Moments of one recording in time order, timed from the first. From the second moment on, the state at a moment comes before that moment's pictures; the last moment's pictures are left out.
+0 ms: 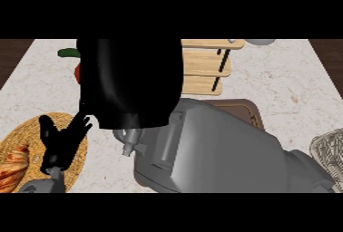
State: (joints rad) left arm -0.05 0.21 0.02 -1.34 0.16 0.03 0.26; right arm -1.27 -0.01 0.49 -1.51 0.75 -0.08 1.21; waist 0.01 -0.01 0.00
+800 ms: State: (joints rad) left arm -0.06 0.21 0.04 -1.35 0.16 0.03 0.28; right arm -1.49 -0.06 0.15 -1.12 0.71 0.02 1.04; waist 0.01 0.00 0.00
